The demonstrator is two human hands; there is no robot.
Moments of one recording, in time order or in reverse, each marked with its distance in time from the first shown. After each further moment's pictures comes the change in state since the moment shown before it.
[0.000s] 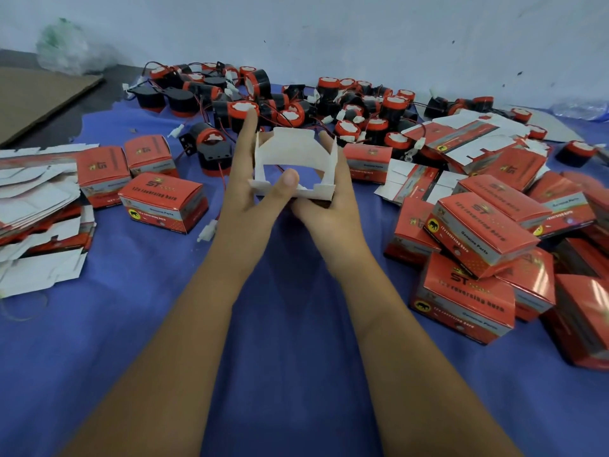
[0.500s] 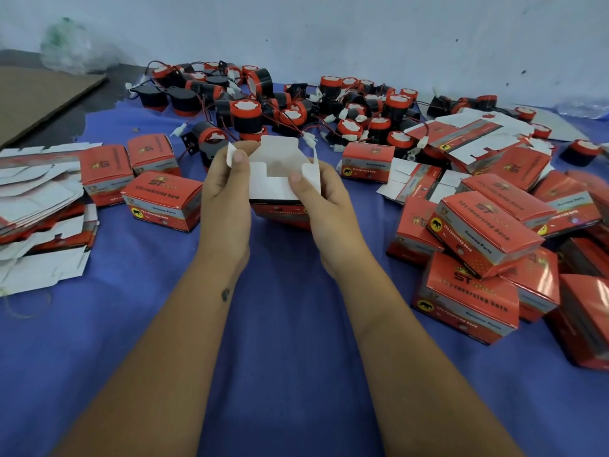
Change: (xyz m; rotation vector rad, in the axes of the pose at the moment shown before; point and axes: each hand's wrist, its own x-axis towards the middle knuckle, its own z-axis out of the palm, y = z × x) left_hand 0.010 -0.008 -0.008 -0.189 0.292 -0.217; right_hand 0.006 0.006 0.003 0.158 -0.047 0.163
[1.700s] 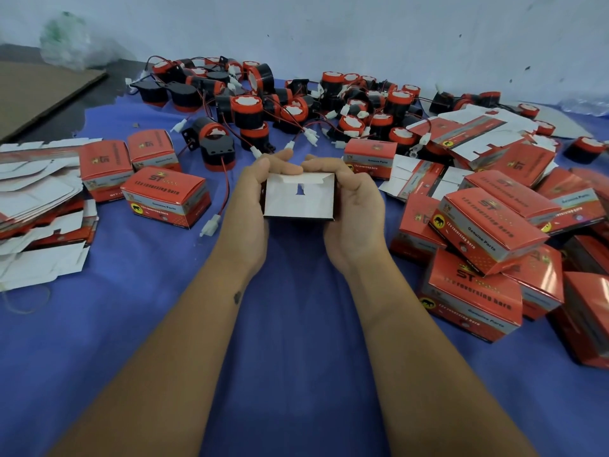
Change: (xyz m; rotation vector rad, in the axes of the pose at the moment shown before) left_hand -0.011 -0.003 0.012 -0.158 -0.268 -0.167; right_hand 0.000 -0.003 -0.014 0.417 -0.083 -0.066
